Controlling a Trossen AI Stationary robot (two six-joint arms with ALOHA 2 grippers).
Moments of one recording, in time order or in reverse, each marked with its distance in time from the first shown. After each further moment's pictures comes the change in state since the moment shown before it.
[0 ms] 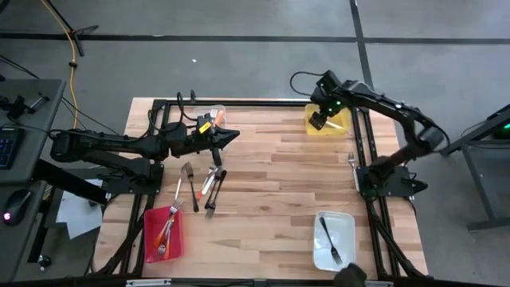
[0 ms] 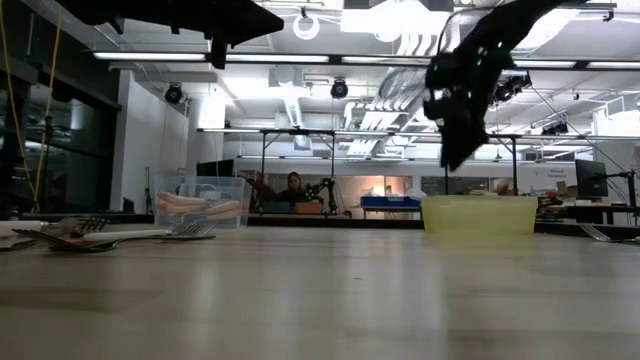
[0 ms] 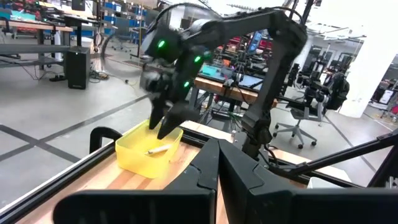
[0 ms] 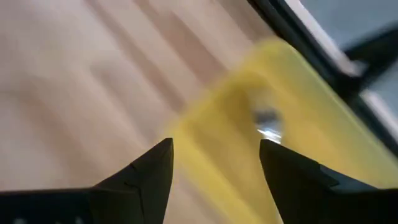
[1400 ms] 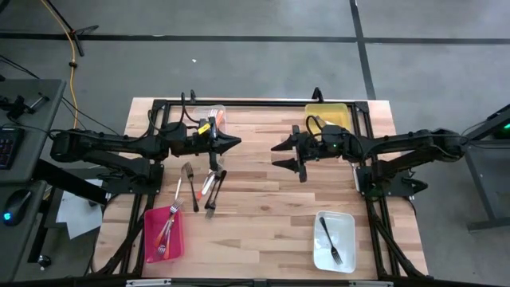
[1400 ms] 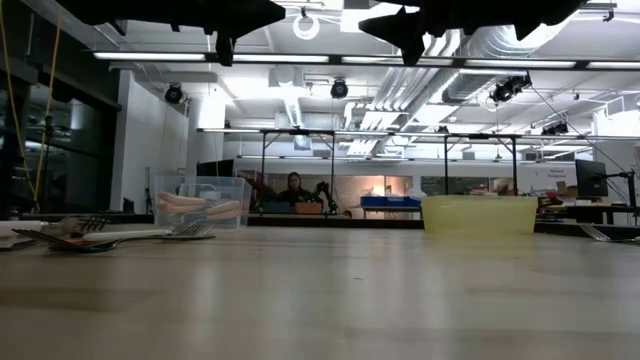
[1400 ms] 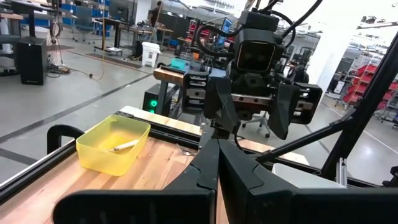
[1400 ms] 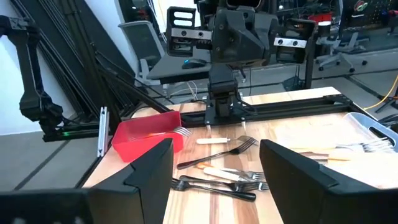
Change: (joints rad) left arm 0.000 0.000 0.000 0.000 0.149 -0.018; right arm 0.776 -0.259 -0.377 1.200 -0.039 0.270
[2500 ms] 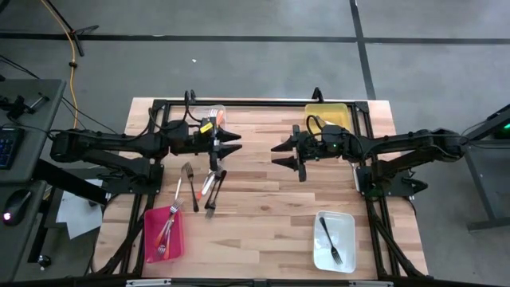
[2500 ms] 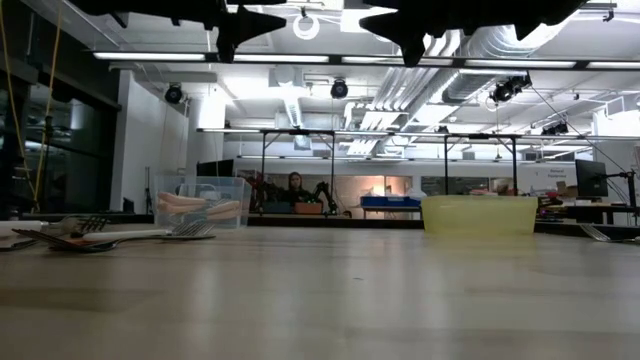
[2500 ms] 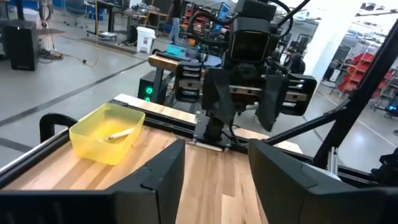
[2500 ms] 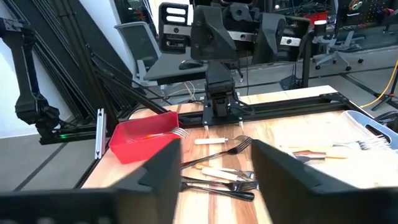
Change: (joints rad) left arm 0.004 -0.005 0.054 -0.117 0.034 -0.012; right arm 0.000 0.001 0.001 -0.001 0.014 0.012
